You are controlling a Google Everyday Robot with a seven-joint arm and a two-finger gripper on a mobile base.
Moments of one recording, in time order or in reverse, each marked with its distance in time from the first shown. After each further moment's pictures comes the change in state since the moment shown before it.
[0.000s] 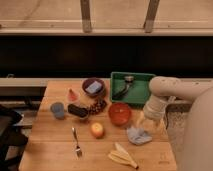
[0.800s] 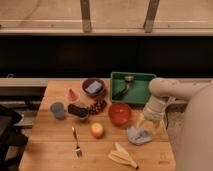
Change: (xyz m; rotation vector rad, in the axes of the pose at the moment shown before) arm 0.003 0.000 0.024 -0.011 0.078 0.019
